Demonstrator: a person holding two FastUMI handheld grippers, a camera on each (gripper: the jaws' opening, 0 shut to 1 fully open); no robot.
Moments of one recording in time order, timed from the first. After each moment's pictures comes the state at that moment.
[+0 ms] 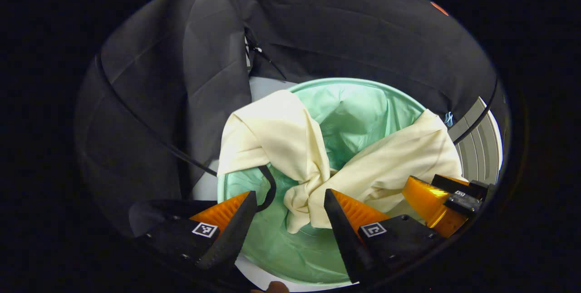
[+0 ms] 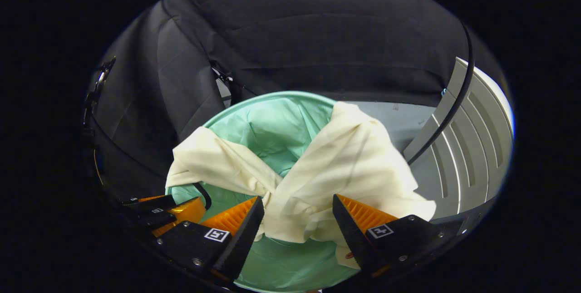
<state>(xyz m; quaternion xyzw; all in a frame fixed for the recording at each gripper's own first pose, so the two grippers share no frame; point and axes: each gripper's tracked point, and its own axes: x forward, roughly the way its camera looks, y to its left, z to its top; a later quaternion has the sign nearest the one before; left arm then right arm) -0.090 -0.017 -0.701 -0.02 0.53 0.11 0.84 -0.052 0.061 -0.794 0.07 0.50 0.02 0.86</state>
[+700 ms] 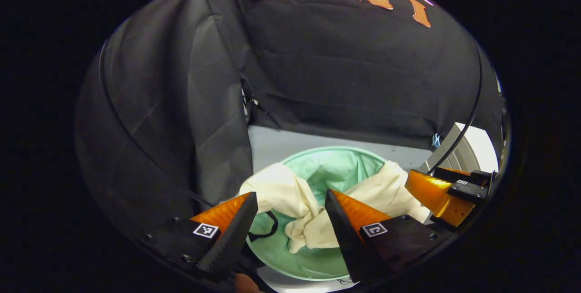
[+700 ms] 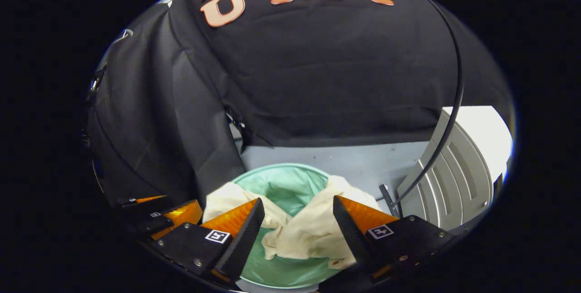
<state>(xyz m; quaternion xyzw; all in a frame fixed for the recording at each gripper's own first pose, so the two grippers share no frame) -0.031 -0.038 -0.540 0.01 0.39 0.07 0.92 0.003 0.054 -0.623 0.08 0.38 0.03 0.92</state>
